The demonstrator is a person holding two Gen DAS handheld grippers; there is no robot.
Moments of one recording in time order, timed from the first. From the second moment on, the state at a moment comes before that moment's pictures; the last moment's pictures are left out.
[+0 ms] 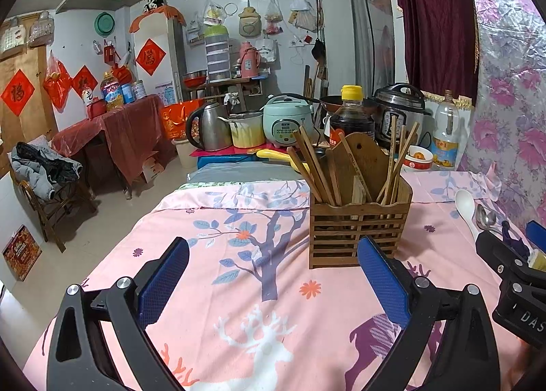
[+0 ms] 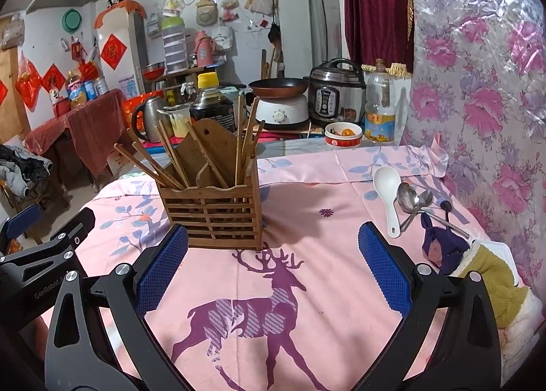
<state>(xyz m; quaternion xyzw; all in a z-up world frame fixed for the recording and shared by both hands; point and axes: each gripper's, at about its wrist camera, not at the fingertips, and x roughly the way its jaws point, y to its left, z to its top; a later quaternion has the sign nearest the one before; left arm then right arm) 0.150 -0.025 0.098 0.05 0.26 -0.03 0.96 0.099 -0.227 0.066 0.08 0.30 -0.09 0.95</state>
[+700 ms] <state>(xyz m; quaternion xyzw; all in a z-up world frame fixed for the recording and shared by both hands) 0.150 -0.026 0.096 0.05 0.27 -0.03 0.96 0.099 -0.226 0.066 0.08 0.30 -0.09 0.95</state>
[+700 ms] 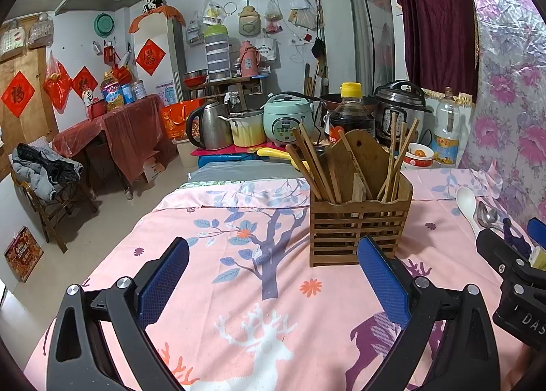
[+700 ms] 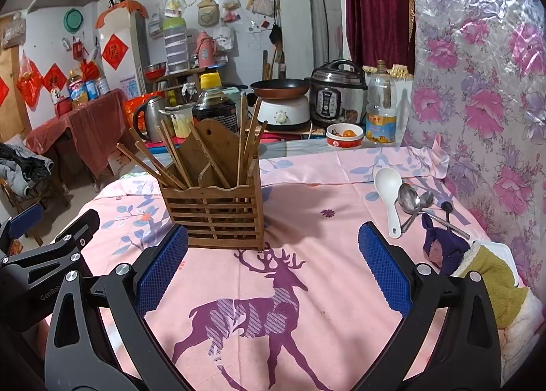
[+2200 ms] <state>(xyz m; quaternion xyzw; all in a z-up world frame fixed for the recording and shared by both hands) 0.146 -0.020 0.092 0.06 0.28 -0.03 0.96 0.098 -0.222 0.063 0.08 0.30 -0.09 0.95</state>
